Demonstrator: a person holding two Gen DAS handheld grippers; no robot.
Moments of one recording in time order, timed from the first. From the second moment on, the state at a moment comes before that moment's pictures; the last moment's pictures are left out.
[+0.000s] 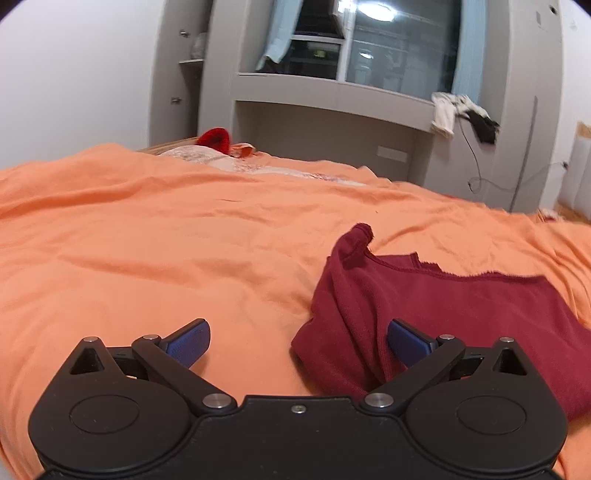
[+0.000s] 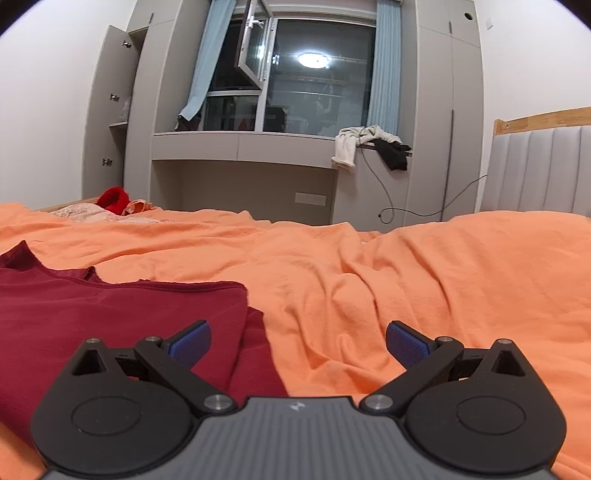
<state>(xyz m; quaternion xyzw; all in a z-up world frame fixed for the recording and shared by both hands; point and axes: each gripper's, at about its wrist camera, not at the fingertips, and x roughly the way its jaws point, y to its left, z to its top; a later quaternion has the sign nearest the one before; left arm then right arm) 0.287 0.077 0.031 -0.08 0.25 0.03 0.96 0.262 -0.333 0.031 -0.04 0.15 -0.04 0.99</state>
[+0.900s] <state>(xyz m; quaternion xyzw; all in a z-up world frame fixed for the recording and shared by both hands) 0.266 0.043 0.010 -0.10 0.22 0.00 0.97 0.389 -0.328 0.023 -0.03 0.25 0.06 0.97</state>
